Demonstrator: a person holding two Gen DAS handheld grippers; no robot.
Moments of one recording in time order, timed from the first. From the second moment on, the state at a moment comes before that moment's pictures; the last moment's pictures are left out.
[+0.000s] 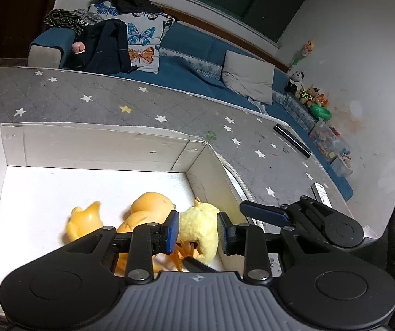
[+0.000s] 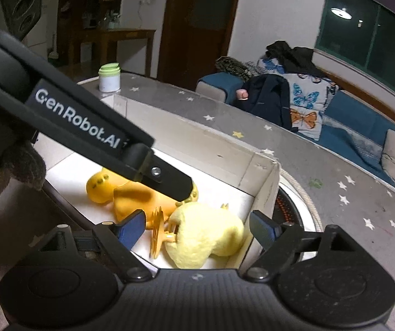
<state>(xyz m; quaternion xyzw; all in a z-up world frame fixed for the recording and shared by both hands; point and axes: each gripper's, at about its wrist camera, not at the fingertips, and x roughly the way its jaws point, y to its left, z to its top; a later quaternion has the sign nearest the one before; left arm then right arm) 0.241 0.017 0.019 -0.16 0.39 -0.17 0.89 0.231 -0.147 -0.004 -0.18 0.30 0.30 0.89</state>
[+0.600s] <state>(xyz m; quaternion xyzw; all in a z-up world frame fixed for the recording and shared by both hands) 0.189 0.013 0.027 -0.13 0.37 -0.16 0.91 0.174 -0.191 0.004 -0.09 0.29 0.26 0.91</state>
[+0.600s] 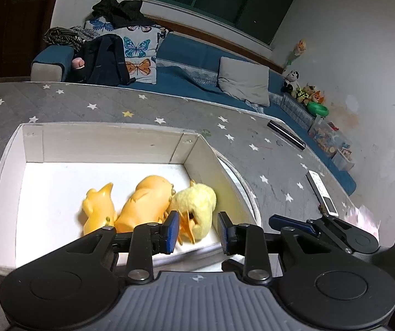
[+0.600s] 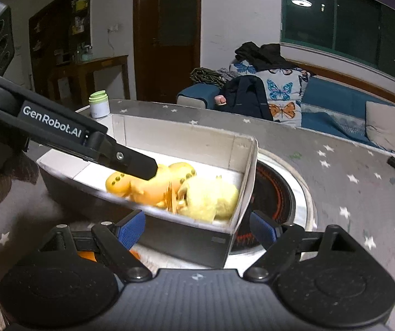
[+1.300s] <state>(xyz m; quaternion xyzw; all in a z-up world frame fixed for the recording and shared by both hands) 0.148 -0.007 0.008 -0.10 0.39 -0.17 0.90 0.127 -0.204 -0.016 -0.06 0.32 0.24 0.92</state>
